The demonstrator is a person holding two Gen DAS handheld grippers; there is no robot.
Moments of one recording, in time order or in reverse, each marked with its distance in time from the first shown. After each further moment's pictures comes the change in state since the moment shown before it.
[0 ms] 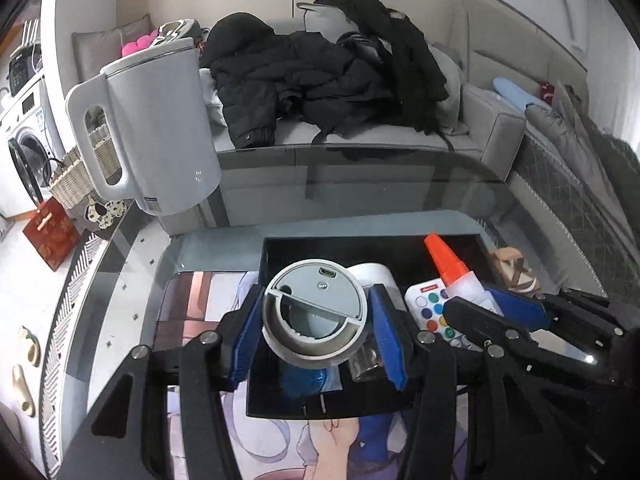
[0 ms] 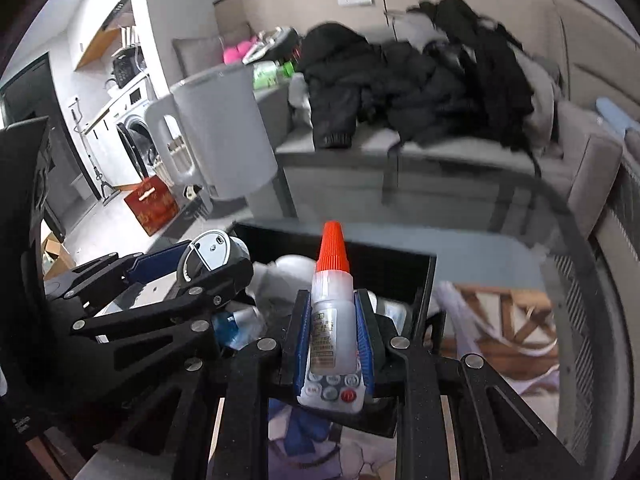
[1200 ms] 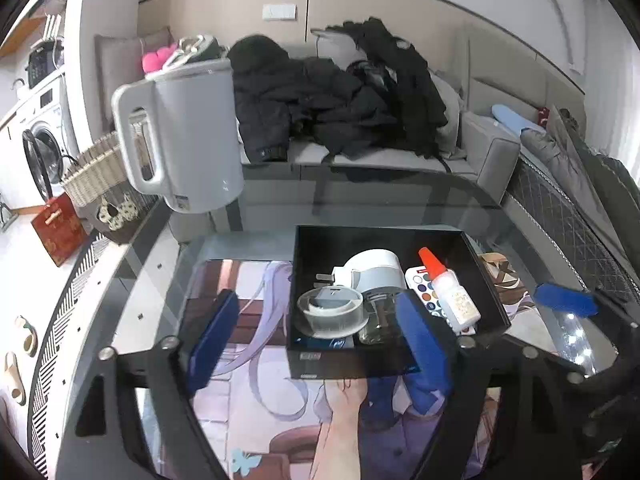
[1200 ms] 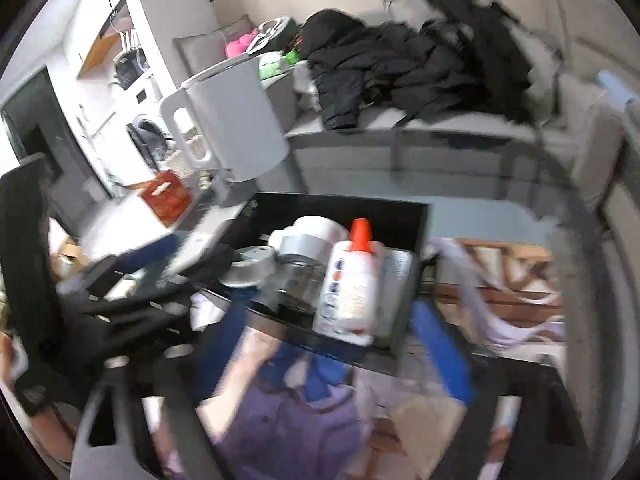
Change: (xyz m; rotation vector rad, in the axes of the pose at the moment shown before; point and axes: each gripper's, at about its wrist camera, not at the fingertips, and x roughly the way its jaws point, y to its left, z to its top) left arm -0.058 0.027 -0.033 -0.052 -0.115 -0.010; right arm -0.053 0.000 -0.034 0.017 -0.027 0.046
